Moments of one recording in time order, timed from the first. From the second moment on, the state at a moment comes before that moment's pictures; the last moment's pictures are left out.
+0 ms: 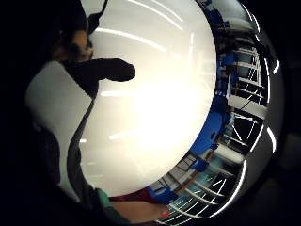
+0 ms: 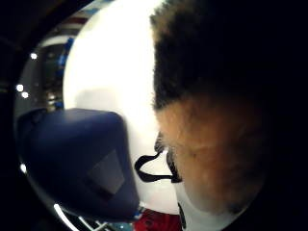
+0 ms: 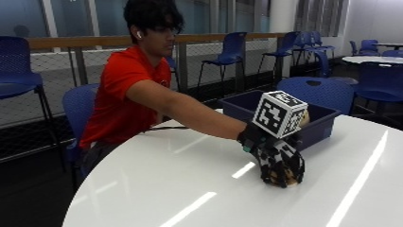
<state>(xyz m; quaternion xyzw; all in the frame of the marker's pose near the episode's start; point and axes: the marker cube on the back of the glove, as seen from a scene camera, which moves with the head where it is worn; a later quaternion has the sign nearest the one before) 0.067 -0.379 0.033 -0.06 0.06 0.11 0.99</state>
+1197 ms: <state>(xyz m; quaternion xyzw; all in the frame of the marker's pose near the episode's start) -0.107 -0.238 -0.146 0.08 0.08 -0.08 0.99</state>
